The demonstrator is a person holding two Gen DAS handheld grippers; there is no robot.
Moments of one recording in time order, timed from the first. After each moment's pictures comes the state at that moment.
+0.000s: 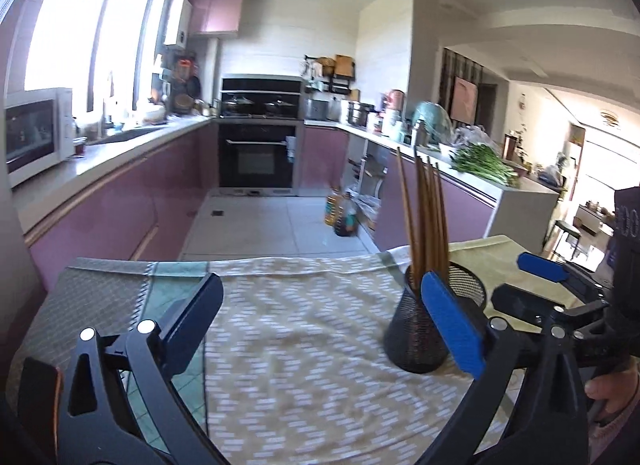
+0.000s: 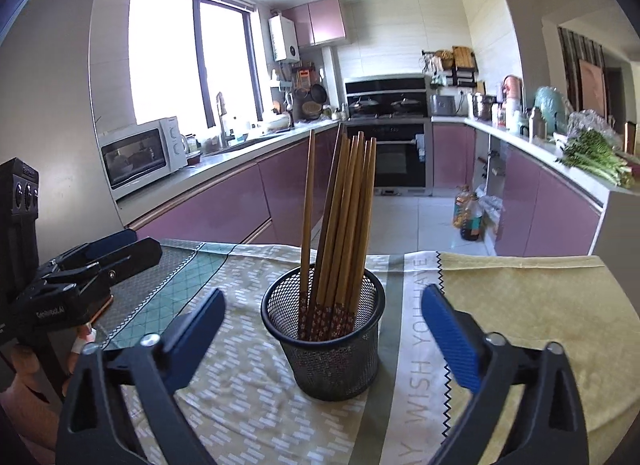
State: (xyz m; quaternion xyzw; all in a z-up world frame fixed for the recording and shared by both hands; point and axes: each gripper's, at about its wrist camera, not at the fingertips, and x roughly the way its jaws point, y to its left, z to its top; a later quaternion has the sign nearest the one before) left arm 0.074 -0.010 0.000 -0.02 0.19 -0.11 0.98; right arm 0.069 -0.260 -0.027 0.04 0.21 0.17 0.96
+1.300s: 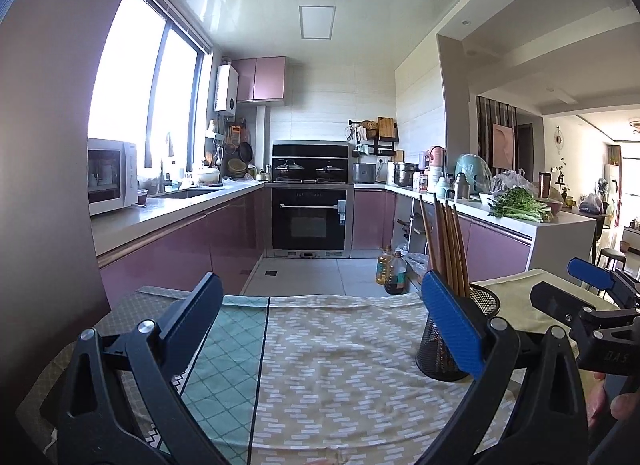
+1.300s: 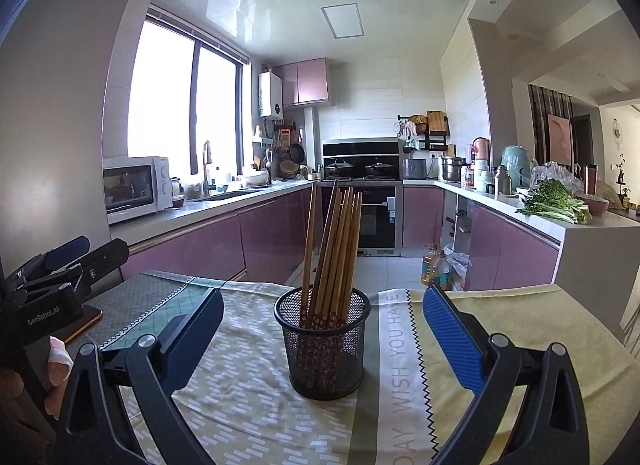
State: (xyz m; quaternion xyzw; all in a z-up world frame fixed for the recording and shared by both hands) left arm -0.014 -0.007 0.006 0.00 0.07 -0.02 1.00; right arm 0.006 -0.251 -0.024 0.02 0.10 0.12 0.99
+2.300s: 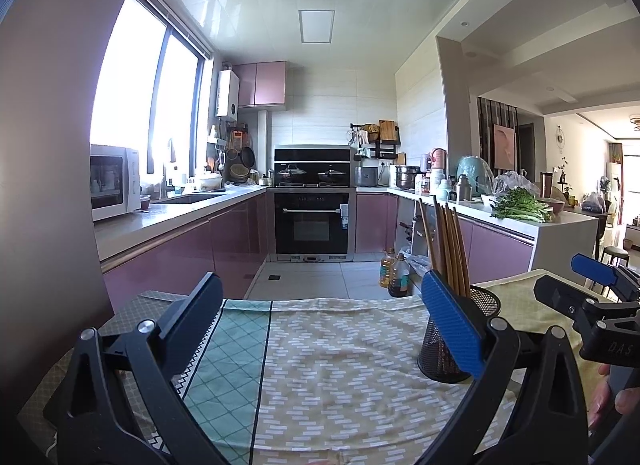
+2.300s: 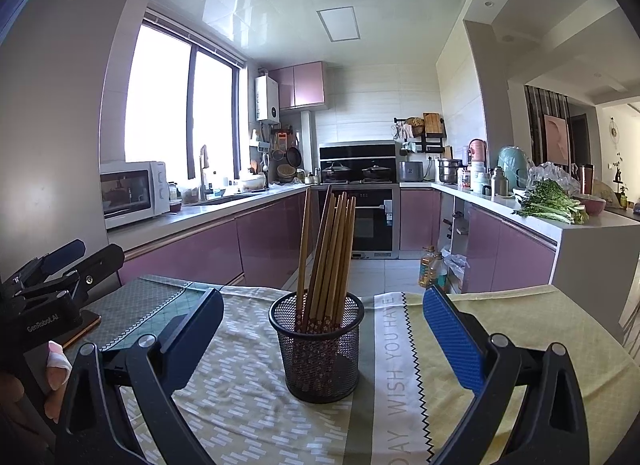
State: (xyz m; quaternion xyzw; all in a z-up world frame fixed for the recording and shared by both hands) left arm -0.015 -0.006 0.008 0.01 0.06 -0.01 1.00; right arm 0.006 -0.254 -0.023 0.03 0.10 0.11 0.99
